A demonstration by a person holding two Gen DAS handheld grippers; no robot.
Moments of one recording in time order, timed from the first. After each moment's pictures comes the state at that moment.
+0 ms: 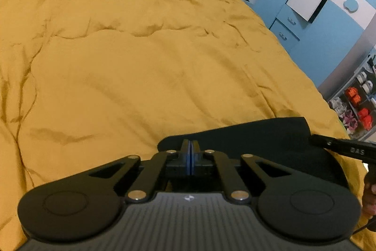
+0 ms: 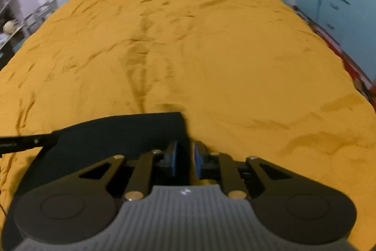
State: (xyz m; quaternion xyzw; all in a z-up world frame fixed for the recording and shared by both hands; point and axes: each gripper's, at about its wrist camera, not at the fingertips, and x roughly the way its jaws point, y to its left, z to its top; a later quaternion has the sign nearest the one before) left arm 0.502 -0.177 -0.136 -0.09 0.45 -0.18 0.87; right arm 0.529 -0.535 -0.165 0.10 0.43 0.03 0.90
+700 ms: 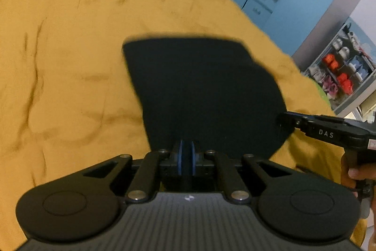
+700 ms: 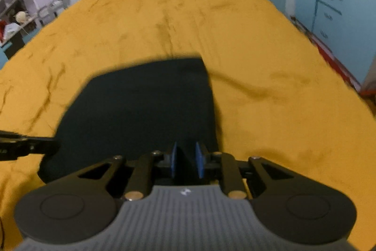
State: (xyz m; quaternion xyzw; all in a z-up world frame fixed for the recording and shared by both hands) left arm 0.356 -0.179 -0.123 -0.07 0.48 -0.23 0.85; right arm 0.367 -0.507 -0.151 0.07 0.42 0.04 0.90
